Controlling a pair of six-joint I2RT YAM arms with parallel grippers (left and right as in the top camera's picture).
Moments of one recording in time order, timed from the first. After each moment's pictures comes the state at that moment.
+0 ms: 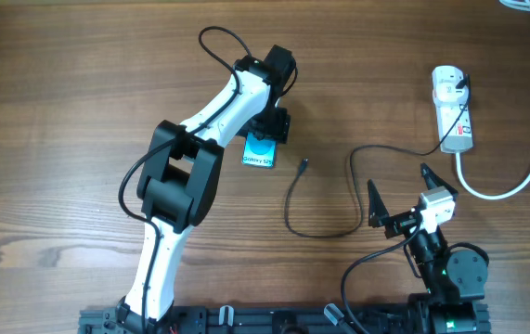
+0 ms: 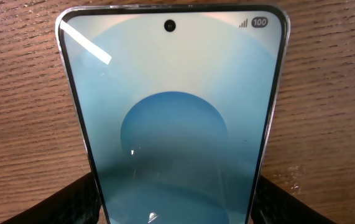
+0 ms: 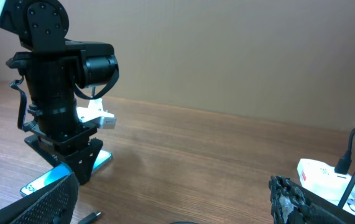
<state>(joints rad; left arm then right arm) -0.50 2.34 1.87 -1.08 -0.01 -0.29 0.06 0.01 0.01 0.01 -0.23 -0.04</state>
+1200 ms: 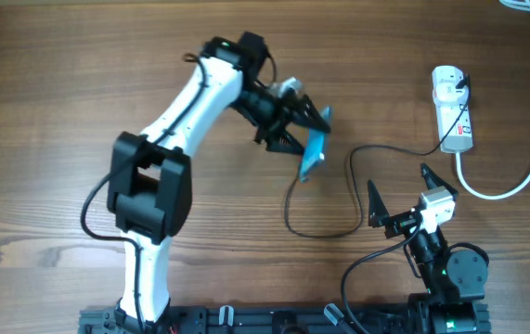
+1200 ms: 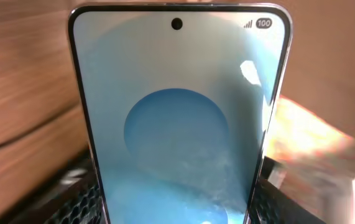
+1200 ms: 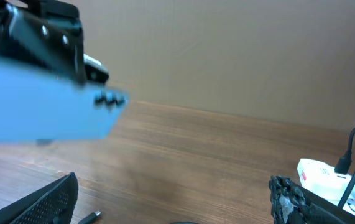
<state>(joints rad) -0.42 2.19 1.87 -1.34 1.17 -0.37 0.06 0.01 0.01 0.01 -0.23 -0.04</state>
